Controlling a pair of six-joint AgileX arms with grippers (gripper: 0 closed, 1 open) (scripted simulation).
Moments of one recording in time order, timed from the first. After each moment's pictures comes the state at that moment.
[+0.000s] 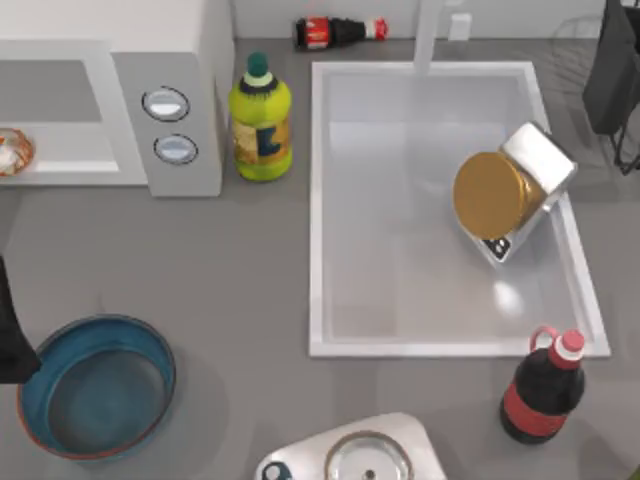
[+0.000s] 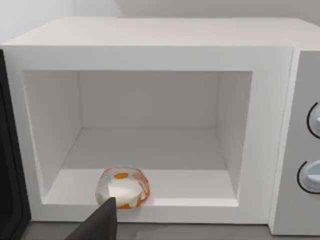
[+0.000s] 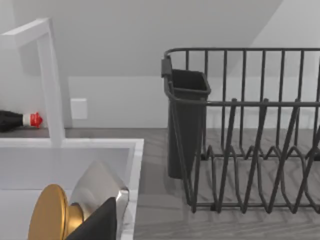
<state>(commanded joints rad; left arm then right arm) 0.00 0.00 0.00 0.00 0.00 0.00 0.00 0.00 0.00 0.00 0.00 0.00</state>
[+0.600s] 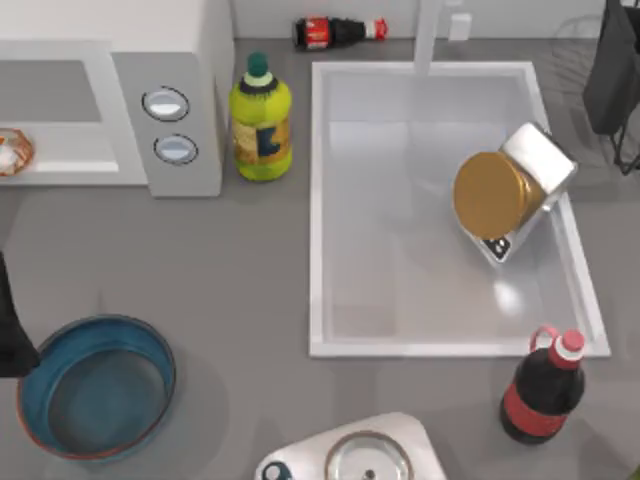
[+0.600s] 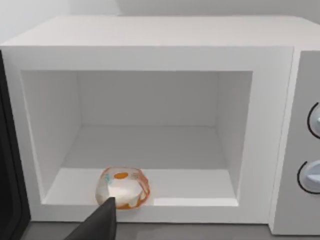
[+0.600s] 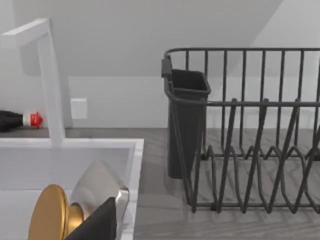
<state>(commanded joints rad) 0.00 0.06 0.02 0.03 0.01 0.00 0.00 0.00 0.00 0.00 0.00 0.00</state>
